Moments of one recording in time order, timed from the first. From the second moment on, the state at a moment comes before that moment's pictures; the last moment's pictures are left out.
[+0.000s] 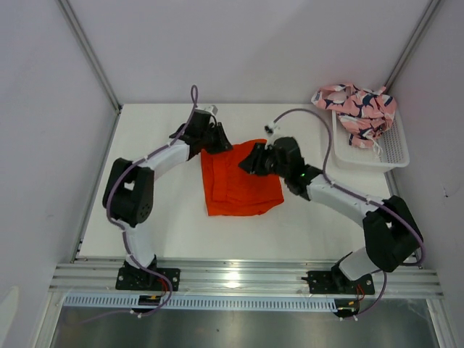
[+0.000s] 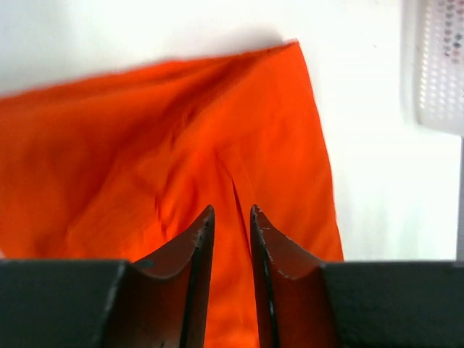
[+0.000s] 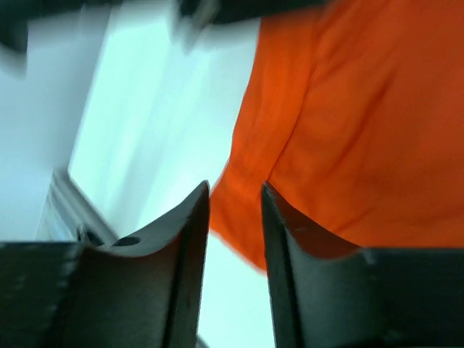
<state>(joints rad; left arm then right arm) -0.40 1.95 1.43 -0.19 0.24 -0.58 0.69 1.52 0.94 0.17 -0.17 0.64</state>
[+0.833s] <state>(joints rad) -0.57 1.04 0.60 -0.21 0.03 -0.67 0.35 1.70 0.99 -0.24 -0.18 0.53</state>
